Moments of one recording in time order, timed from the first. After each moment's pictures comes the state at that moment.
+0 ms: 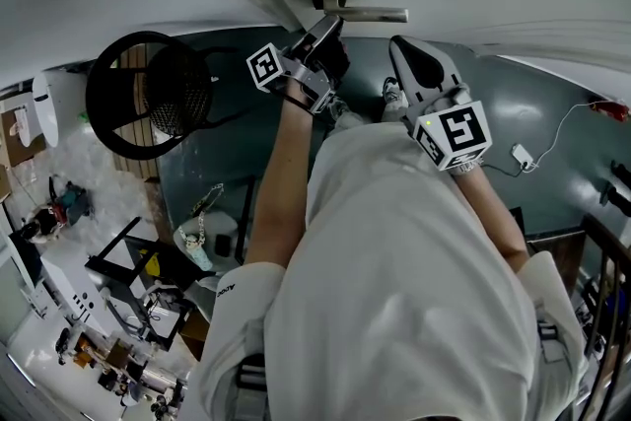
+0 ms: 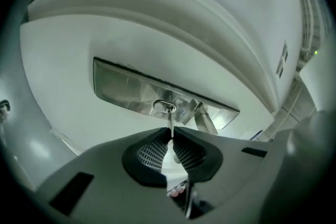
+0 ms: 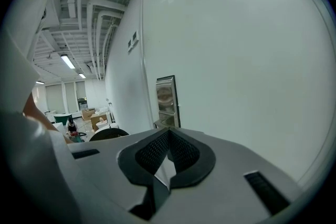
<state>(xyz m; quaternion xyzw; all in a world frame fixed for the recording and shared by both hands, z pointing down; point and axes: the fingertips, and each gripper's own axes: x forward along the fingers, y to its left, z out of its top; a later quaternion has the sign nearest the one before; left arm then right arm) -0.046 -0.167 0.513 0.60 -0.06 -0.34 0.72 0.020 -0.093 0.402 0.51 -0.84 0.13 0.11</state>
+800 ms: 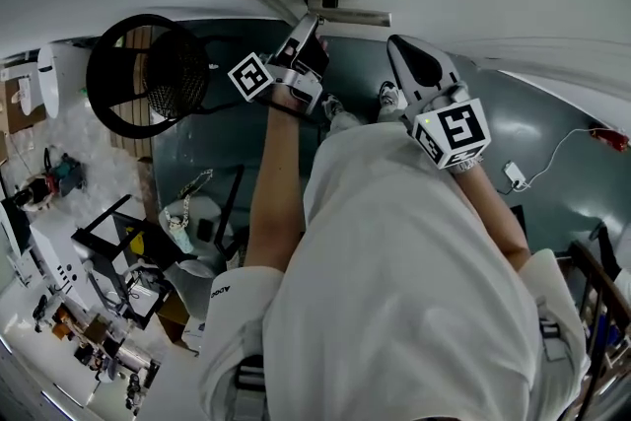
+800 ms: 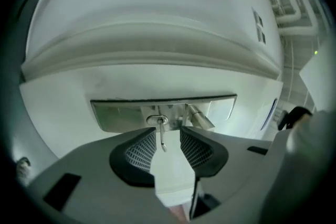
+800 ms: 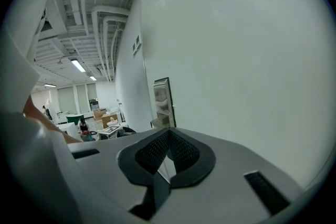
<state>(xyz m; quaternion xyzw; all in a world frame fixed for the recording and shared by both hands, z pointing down) -0.066 -0.175 0.499 0.67 -0.22 -0.34 0.62 0.051 -0.104 0.395 0.46 -0.87 0.13 0.10</state>
